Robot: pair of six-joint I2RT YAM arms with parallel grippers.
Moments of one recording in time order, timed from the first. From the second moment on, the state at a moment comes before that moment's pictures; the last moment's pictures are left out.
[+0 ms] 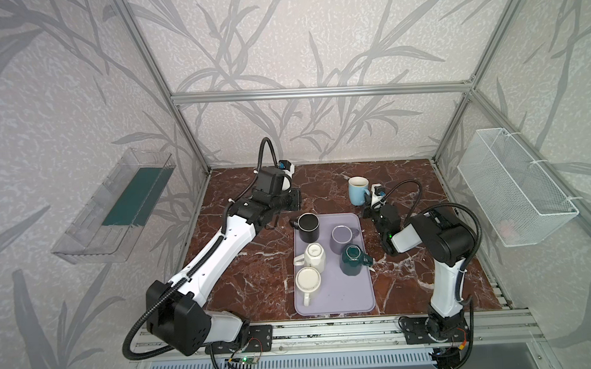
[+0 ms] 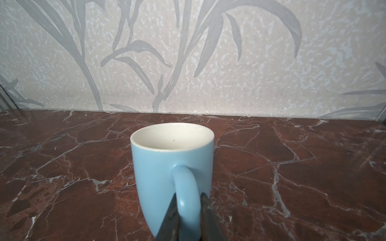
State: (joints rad) left arm -0.45 1.37 1.26 -0.51 0.09 -0.29; right arm 0.37 2.00 0.65 1.26 0.20 0.08
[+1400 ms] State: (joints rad) left arm -0.48 1.17 1.12 -0.59 0.02 -0.33; right arm 0.39 1.23 0.63 0.22 0.03 0.14
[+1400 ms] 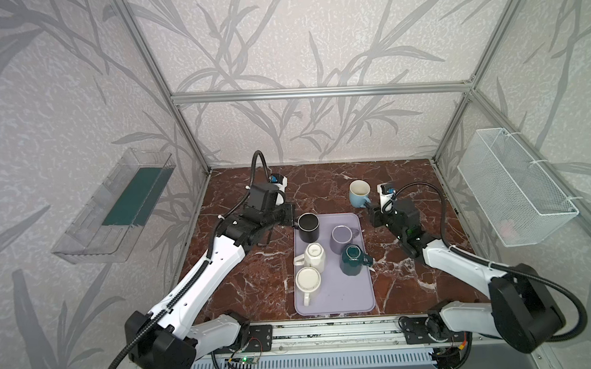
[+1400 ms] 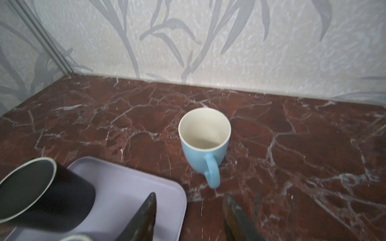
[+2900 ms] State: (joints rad) left arm -0.48 0.98 0.98 -0.58 0.04 -0.38; right arm 0.58 1.06 0.46 -0.38 -0.30 0.37
